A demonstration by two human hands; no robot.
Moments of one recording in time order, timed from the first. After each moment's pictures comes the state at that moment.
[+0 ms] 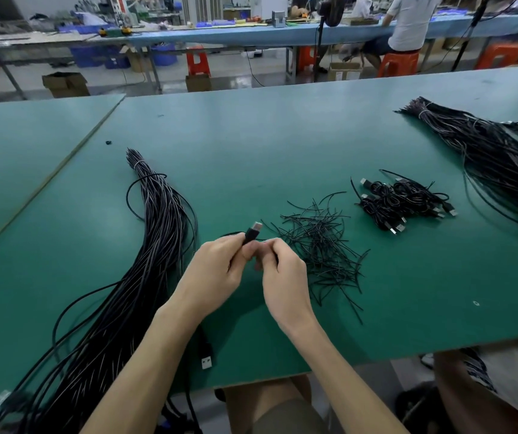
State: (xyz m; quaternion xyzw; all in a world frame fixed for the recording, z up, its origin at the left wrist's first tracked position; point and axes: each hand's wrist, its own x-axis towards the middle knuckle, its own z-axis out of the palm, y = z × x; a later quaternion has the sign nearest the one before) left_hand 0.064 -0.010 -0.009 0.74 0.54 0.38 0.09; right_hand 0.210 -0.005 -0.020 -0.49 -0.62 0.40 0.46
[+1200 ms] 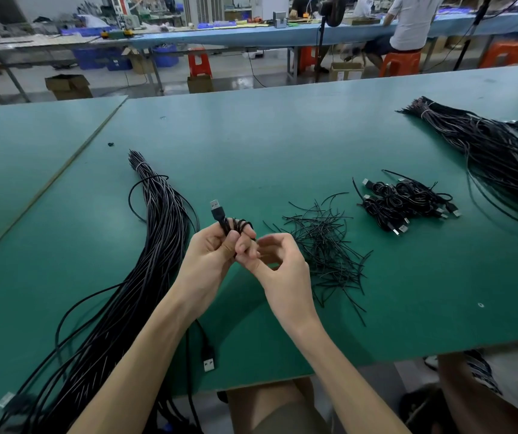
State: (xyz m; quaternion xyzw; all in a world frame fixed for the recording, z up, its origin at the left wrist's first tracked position) left_hand 0.068 -0.008 0.001 0.50 0.35 0.60 0.52; right_hand 0.210 -0.005 -0.020 -0.44 -0.57 0.49 0.50
